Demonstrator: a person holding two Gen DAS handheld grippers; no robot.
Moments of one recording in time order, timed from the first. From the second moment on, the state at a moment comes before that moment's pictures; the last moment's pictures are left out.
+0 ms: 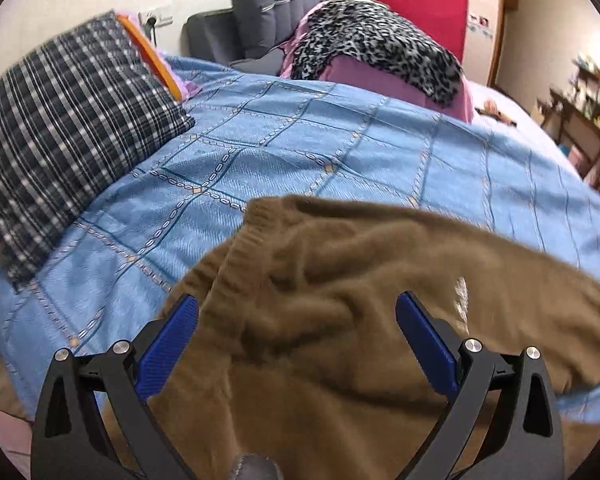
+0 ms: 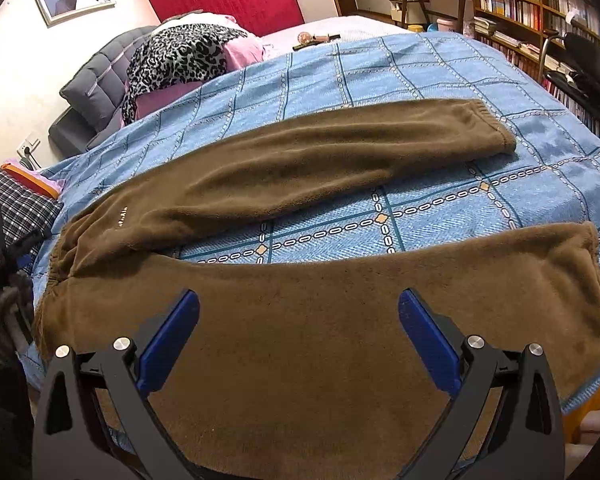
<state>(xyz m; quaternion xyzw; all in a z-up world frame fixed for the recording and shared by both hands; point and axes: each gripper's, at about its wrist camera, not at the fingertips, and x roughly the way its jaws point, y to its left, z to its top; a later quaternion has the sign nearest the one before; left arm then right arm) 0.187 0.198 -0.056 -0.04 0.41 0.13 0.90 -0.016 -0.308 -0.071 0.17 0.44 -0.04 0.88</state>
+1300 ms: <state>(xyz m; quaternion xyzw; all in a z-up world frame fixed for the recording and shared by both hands) 0.328 0.256 -0.115 -0.10 0.49 0.10 0.86 0.133 -0.521 -0.081 0.23 0.43 -0.18 0.85</state>
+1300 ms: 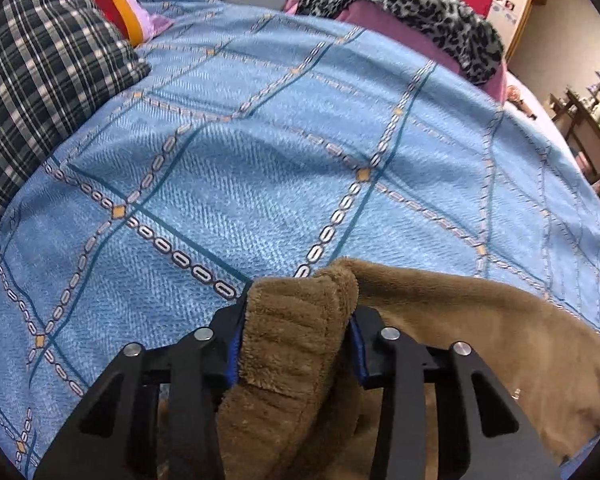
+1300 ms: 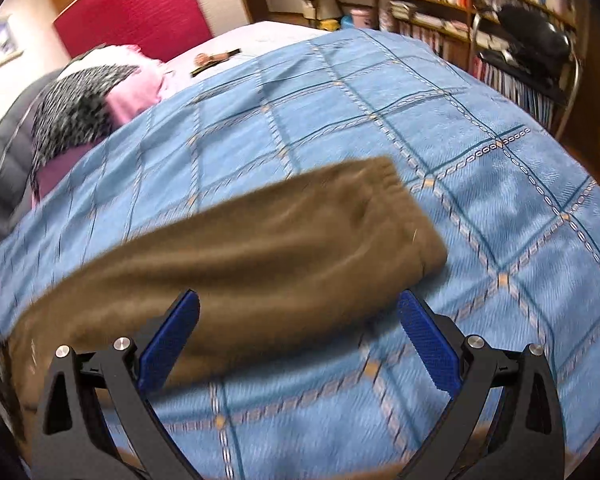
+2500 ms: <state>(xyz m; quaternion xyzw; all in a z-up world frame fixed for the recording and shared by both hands) 0.068 0.289 0.024 -0.16 0.29 -0.11 0.94 0.216 -0.598 -0.137 0.40 0.48 -0.24 0.74</state>
